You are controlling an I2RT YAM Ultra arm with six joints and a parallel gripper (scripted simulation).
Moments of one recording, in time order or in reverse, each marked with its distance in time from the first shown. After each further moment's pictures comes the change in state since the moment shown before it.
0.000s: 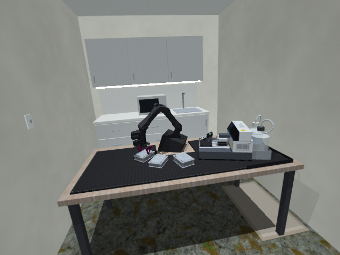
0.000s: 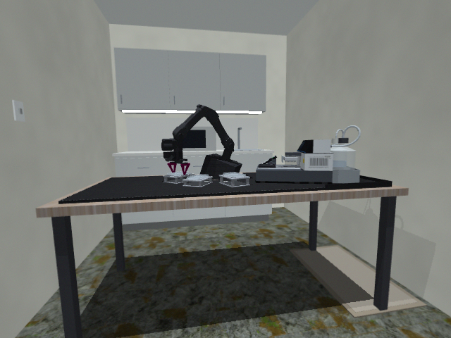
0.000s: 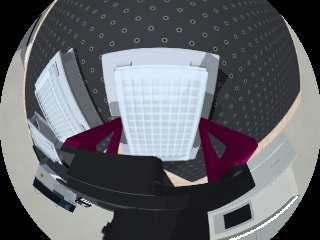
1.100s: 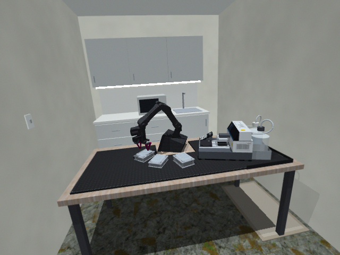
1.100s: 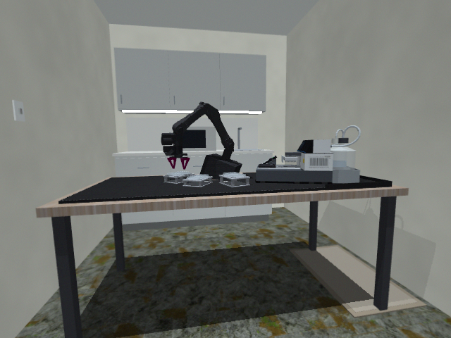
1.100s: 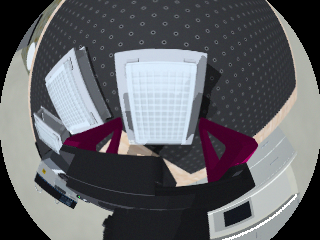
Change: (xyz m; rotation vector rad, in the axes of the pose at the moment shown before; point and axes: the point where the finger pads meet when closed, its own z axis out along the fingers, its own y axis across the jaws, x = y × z) arm 0.000 0.000 -0.035 -0.003 0.002 0.002
